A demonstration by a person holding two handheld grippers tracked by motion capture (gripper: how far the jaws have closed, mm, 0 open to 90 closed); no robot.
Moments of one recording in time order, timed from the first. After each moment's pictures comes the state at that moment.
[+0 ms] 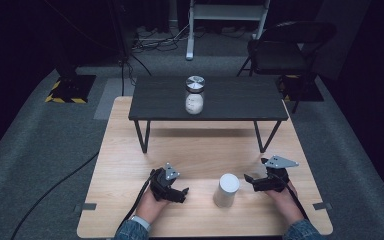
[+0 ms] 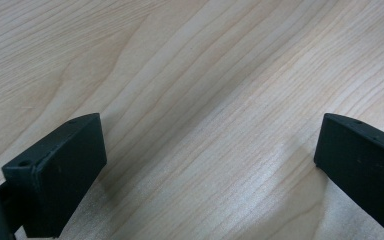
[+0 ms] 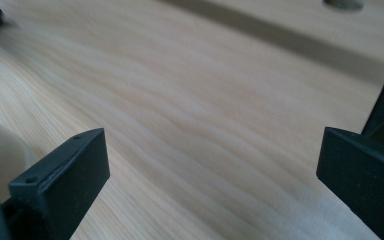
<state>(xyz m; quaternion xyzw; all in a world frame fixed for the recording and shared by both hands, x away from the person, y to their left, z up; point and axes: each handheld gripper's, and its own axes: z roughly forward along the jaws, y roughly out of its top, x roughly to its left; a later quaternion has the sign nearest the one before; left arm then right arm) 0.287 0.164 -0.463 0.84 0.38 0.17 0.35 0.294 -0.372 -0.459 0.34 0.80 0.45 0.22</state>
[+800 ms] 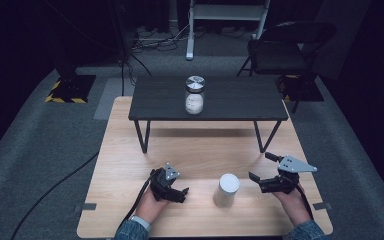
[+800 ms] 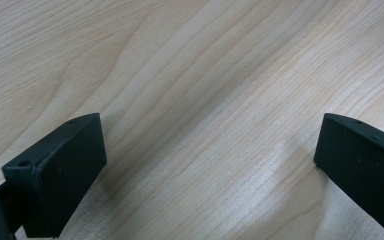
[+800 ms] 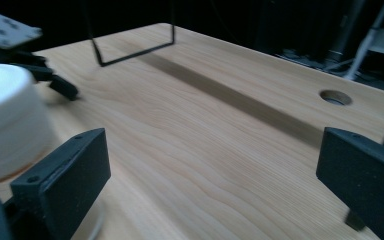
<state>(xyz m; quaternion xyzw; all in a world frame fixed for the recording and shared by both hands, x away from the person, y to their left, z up) 0.287 0.164 -0.463 0.84 0.38 0.17 0.35 0.268 -0.396 -0.444 0.27 0.76 0.54 0.23</state>
